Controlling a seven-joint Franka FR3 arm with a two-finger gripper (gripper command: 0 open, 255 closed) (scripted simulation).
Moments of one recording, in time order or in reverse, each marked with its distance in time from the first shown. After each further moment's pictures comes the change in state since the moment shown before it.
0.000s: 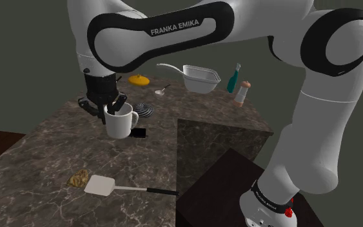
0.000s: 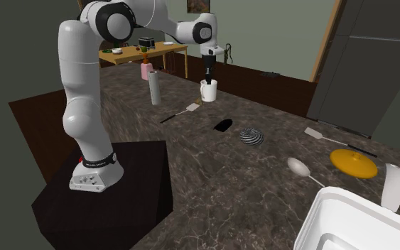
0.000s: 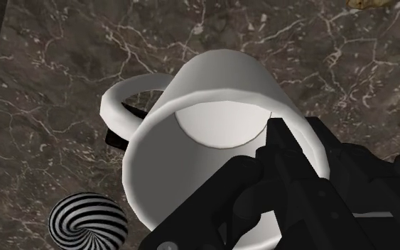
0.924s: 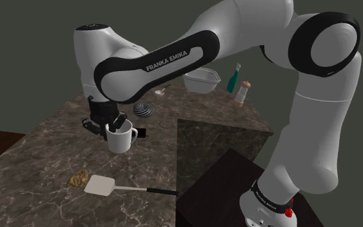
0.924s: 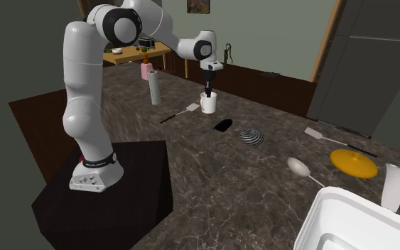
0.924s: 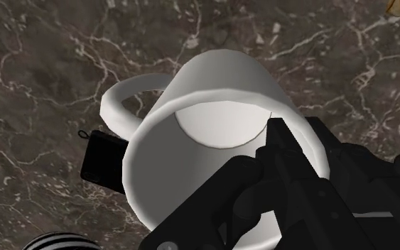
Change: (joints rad) arm 0.003 0.058 -0.010 -0.111 -0.030 0.164 0.027
